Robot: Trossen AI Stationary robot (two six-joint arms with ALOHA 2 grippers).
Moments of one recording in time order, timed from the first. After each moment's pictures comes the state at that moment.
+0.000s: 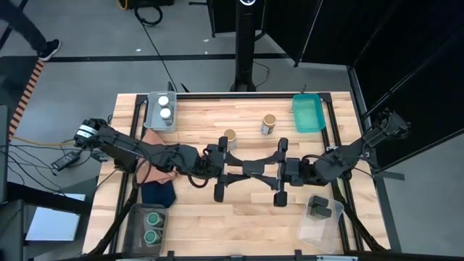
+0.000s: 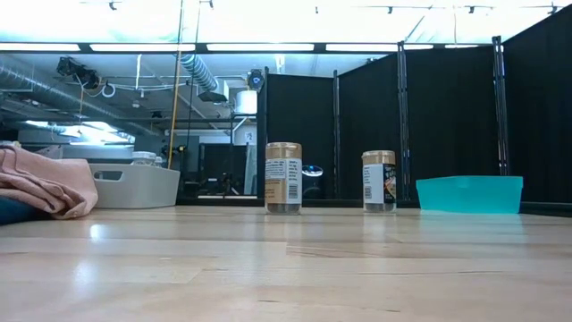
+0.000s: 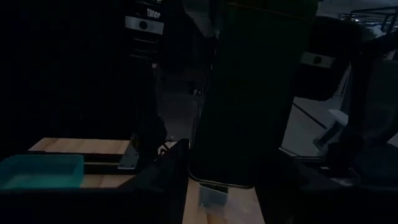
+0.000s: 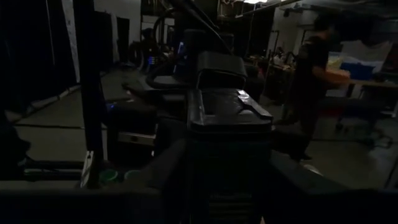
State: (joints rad) left arm -0.29 1.50 1.21 0.32 -0.24 -0.08; right arm 0.53 1.32 1.18 0.16 0.64 -0.08
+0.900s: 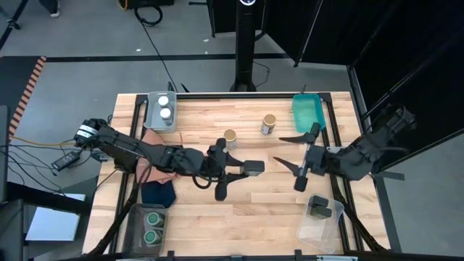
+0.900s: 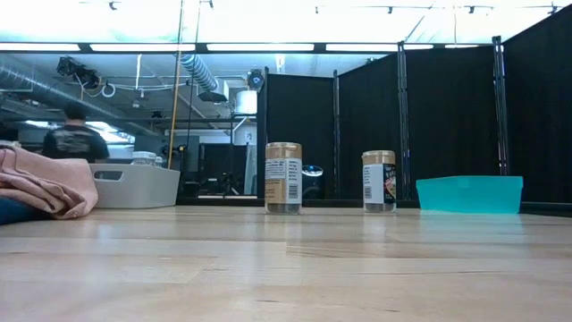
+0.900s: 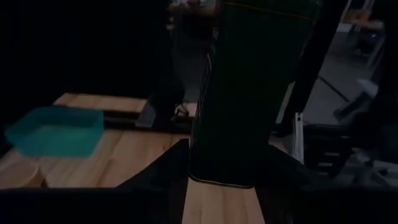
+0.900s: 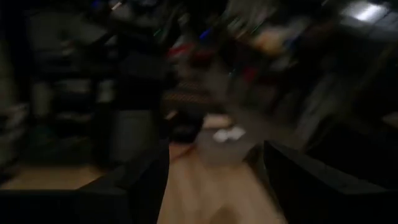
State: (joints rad) left arm -0.29 1.50 1.21 0.14 -0.31 -0.14; right arm 0.64 1.18 1.34 -0.39 0.98 -0.04
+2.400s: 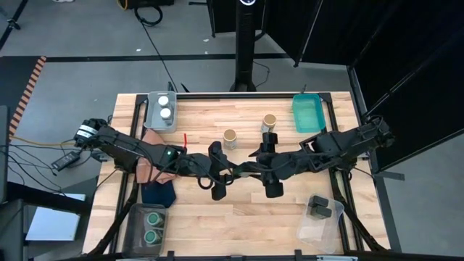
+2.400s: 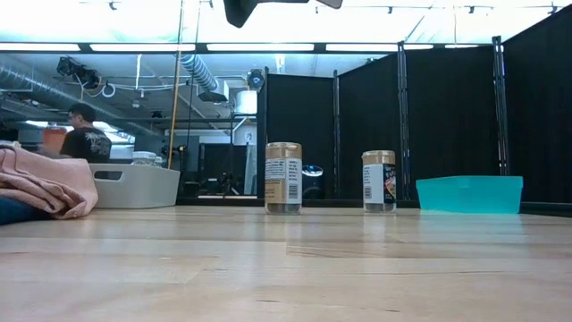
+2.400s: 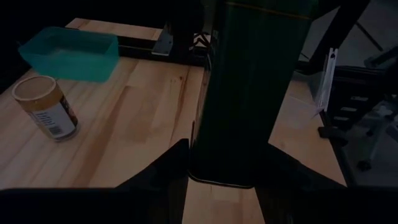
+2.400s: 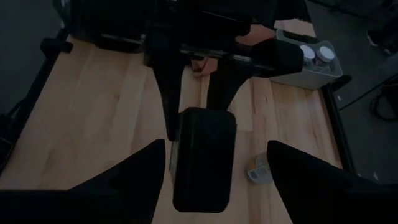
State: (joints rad) left arm -0.29 1.50 1.21 -0.15 -0.33 -0.27; right arm 0.38 1.59 1.78 -0.99 0.39 0.08
